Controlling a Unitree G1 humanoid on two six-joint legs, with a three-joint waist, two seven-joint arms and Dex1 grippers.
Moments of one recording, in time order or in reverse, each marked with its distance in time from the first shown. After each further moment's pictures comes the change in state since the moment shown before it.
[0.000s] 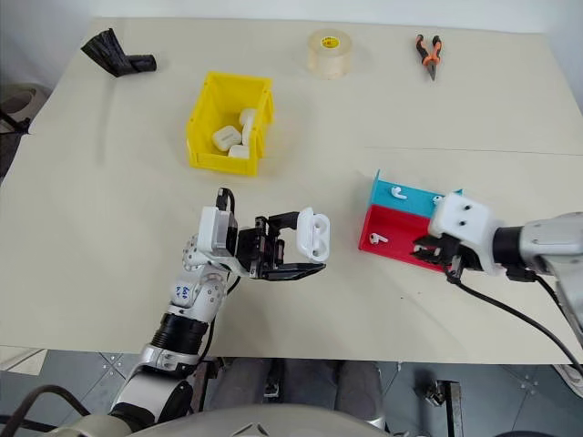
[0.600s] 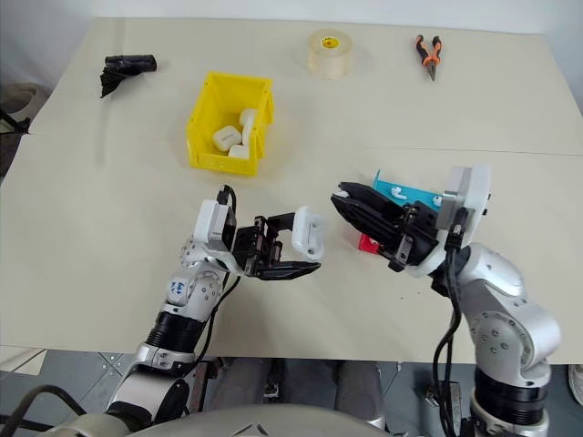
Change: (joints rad) left arm -0.009 0.011 0.006 -0.009 -0.036 0.111 -0.013; right arm -0.018 0.675 -0.023 -0.227 0.552 -0.017 -0.411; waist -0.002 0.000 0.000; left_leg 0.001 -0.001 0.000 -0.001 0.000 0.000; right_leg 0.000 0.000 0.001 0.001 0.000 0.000
